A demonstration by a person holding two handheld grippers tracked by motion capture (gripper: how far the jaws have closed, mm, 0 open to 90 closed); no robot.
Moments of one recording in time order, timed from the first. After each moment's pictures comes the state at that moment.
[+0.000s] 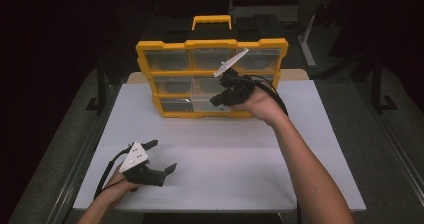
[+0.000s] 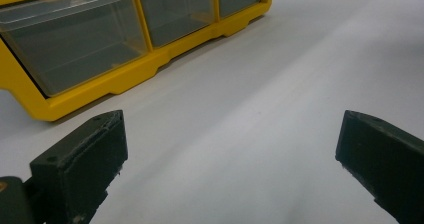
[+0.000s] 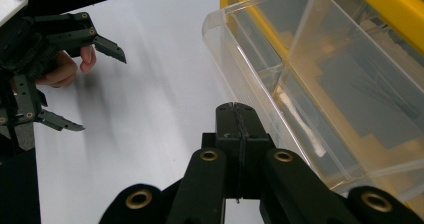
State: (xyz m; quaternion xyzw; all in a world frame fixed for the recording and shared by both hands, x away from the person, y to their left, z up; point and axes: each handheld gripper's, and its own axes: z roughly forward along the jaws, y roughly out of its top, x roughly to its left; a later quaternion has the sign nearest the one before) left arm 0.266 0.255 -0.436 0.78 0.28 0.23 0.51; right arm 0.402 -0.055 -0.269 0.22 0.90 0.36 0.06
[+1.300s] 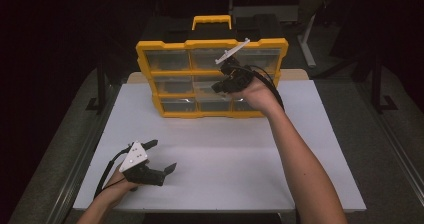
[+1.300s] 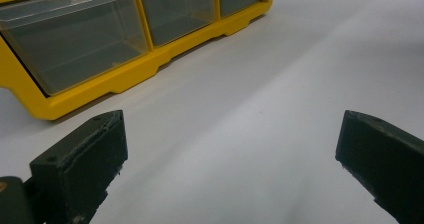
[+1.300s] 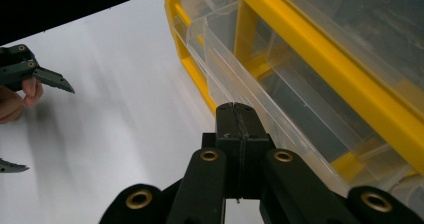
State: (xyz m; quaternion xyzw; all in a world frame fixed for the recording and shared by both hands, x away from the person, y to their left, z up) left arm 0.267 0.256 -0.436 0.78 0.28 0.22 0.51; right arm 0.437 -0.057 -0.270 0.28 0.88 0.37 0.09
